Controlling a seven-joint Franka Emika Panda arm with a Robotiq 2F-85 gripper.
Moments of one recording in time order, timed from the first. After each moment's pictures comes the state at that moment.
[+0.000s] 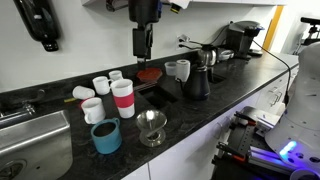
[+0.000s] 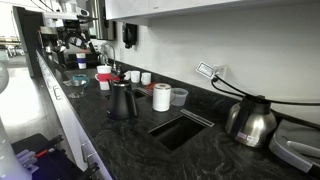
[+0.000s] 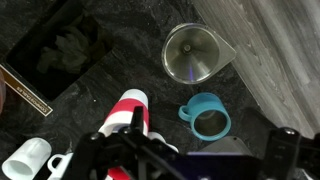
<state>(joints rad) 0.33 -0.13 0.31 -2.05 0.00 2.02 -0.01</state>
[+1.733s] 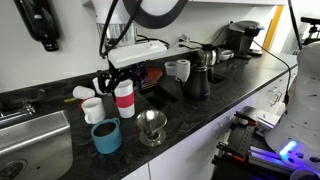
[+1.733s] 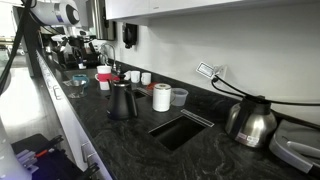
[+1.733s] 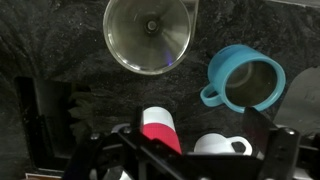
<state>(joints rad) 0.38 0.17 0.33 -1.95 -0.17 2.16 0.92</state>
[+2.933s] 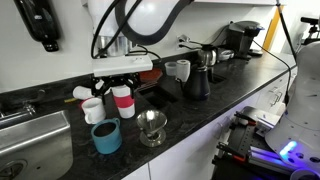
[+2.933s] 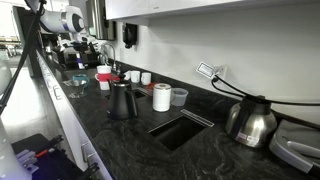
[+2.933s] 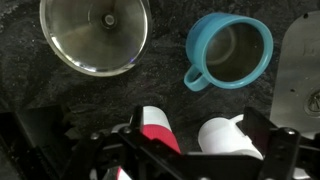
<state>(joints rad) 0.39 0.26 0.30 -1.91 -0.16 2.29 1.15</state>
